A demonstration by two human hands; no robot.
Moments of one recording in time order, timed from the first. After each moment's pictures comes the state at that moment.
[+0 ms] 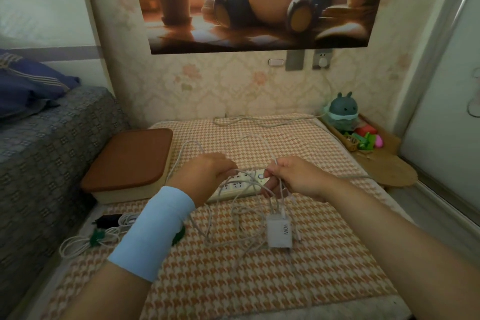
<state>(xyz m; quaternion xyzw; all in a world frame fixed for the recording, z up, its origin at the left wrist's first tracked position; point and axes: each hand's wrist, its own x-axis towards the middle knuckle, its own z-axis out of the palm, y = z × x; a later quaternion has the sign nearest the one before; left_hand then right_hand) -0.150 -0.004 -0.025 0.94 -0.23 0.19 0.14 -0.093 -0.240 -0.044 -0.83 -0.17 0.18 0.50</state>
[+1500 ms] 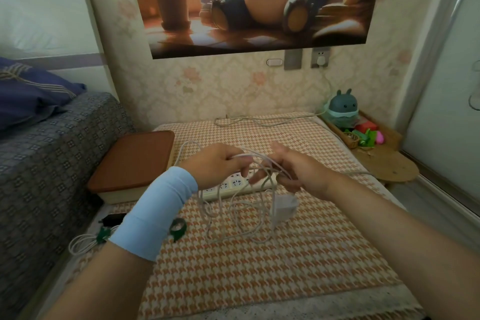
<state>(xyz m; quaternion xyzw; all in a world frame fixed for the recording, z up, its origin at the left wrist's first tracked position) -0.170 -0.040 0.025 0.94 -0.17 -0.01 0.31 -0.123 -0.255 -0.021 -0.77 -0.28 0.19 0.55</state>
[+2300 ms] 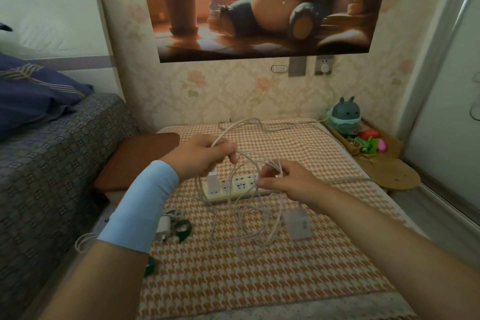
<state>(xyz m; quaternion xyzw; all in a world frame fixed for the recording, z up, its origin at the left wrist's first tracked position) -0.174 0.000 0.036 0.86 -0.11 -0.01 0.50 -0.130 -0.234 -0.035 -0.80 -0.20 0.12 0.55</state>
